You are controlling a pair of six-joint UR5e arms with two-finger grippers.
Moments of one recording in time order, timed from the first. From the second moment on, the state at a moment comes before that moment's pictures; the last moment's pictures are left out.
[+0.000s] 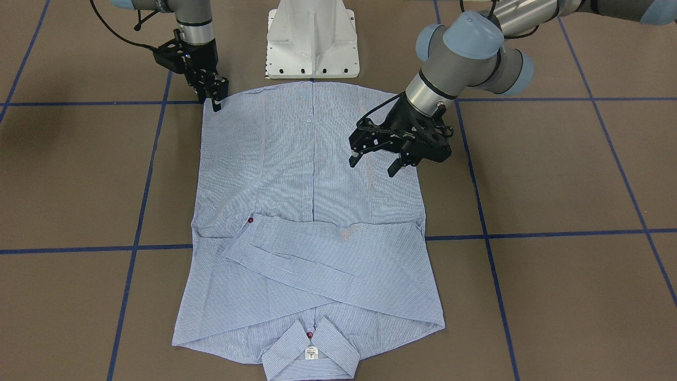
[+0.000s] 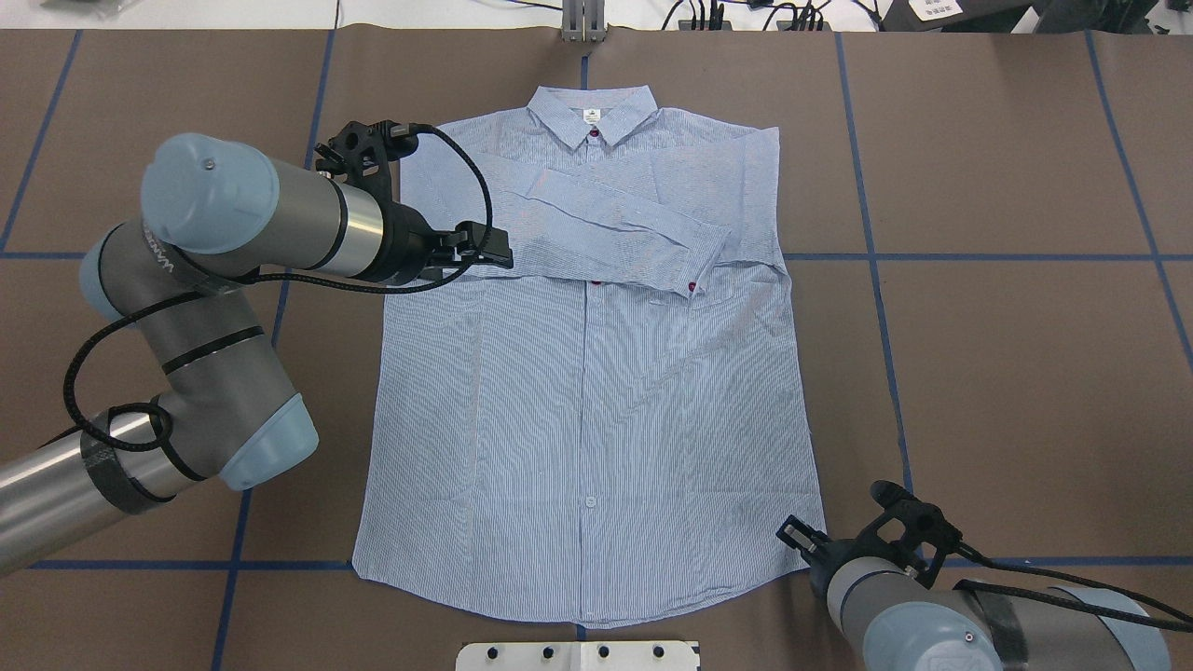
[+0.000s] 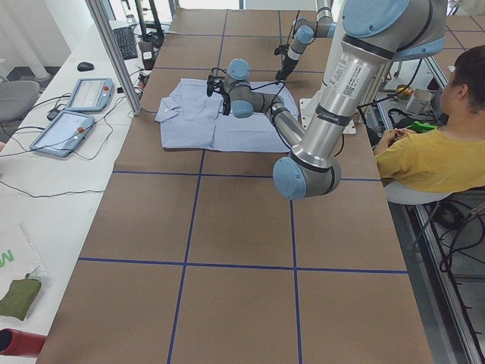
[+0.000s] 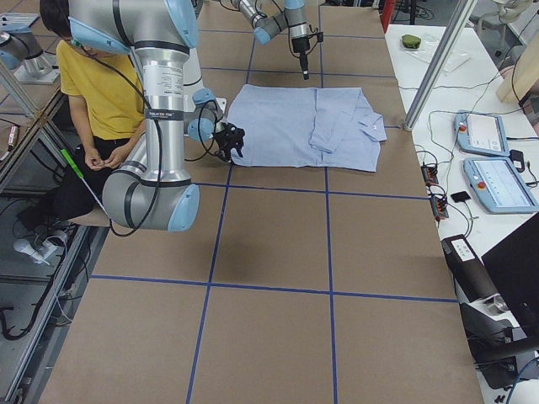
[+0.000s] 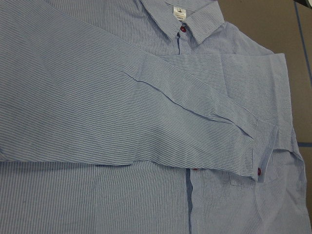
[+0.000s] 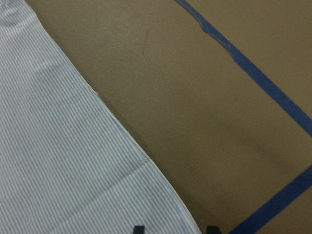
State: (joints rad) left arm -0.67 -2.08 -1.71 -2.18 -1.93 -1.32; right arm 0.03 -1.54 2.12 -1.46 1.27 2.24
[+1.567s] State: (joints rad) left arm -0.17 -1.68 -2.05 -1.98 -1.51 -1.85; right arm 0.01 -1.53 2.18 -1.51 1.27 2.25
